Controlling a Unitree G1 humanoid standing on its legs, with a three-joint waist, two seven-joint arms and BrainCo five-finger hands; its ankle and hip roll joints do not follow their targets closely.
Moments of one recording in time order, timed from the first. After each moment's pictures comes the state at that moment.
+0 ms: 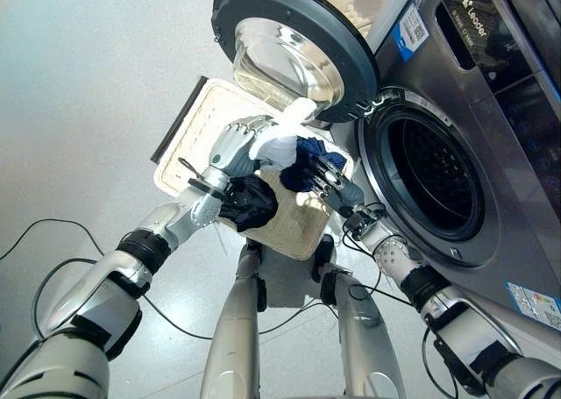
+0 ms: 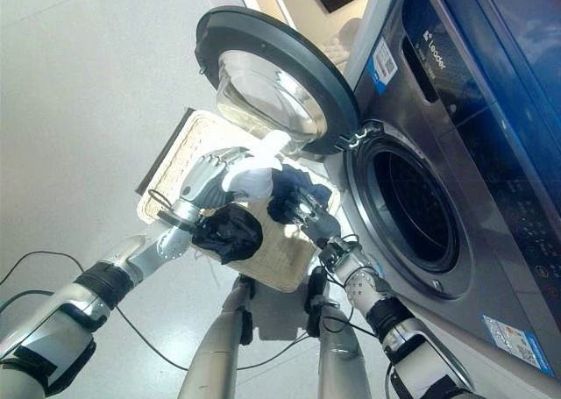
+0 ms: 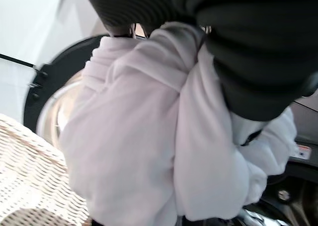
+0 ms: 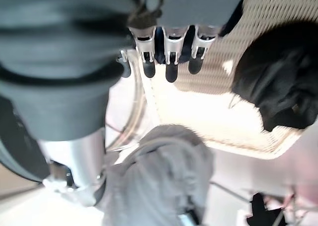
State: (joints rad) left arm -0.83 0.65 -0.69 0.57 0.56 -0.43 0.64; right arm -0.68 -0.29 0.44 0.68 1.27 -0.10 0.34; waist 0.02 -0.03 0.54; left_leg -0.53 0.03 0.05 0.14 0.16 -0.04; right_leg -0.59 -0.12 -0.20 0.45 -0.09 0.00
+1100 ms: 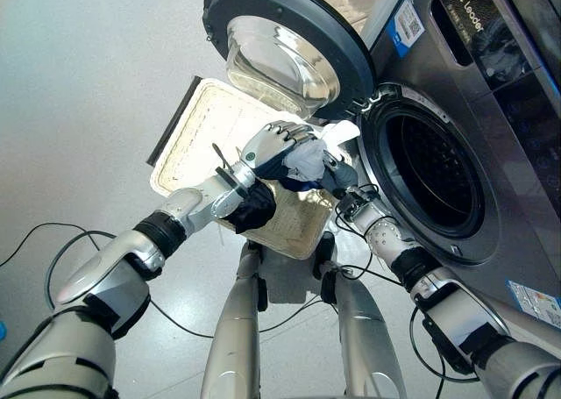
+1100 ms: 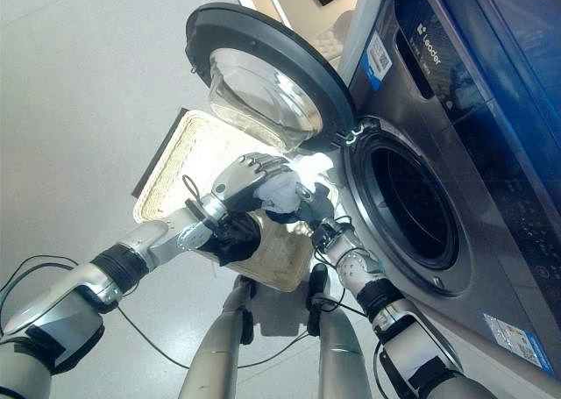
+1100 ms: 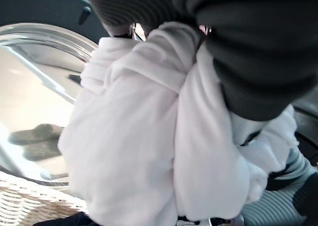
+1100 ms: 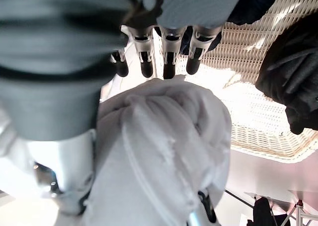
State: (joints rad) left arm -0.98 0.63 -0.85 0.58 0.66 -0.41 0.58; right arm -0.76 -0.27 0.45 0.71 1.18 -0.10 0.29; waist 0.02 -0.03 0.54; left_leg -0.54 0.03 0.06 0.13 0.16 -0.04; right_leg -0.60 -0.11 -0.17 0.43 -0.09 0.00
